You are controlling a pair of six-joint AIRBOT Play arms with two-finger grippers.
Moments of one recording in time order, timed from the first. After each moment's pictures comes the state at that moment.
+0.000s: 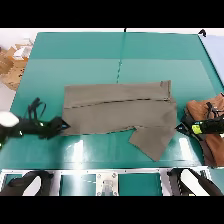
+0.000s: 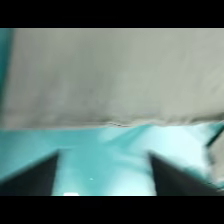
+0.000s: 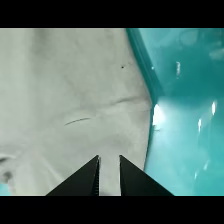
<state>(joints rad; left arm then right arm) 0.13 -0.81 0.41 0.85 -1.07 -1.56 -0.54 -0.92 0.55 -1.17 1.18 1.60</state>
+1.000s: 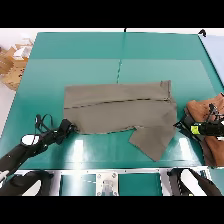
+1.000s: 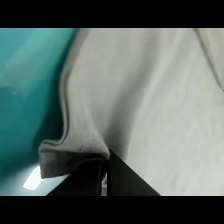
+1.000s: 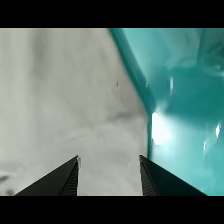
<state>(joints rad) -0.16 -0.87 0.16 0.34 -0.36 -1.52 -0.54 -0.88 0.50 -1.15 1.10 1.62</state>
